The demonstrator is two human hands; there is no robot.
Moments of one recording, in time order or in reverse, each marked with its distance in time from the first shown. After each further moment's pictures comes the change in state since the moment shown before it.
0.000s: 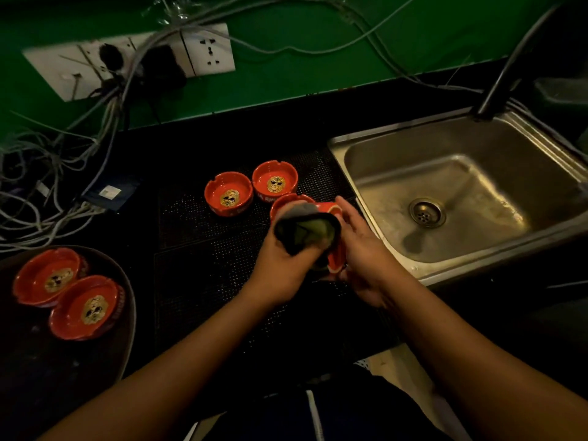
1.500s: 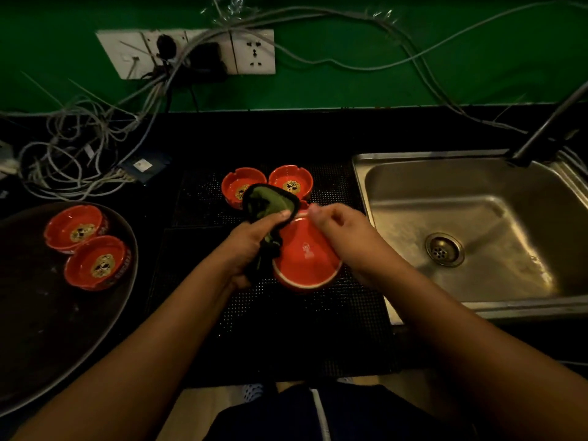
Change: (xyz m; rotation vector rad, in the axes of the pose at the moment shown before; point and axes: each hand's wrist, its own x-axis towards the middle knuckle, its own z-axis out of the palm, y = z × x) left_hand 0.013 0.025 -0.009 -0.348 0.175 -0.485; right_hand 0.012 -0.059 0.000 -0.539 -0.252 -0.078
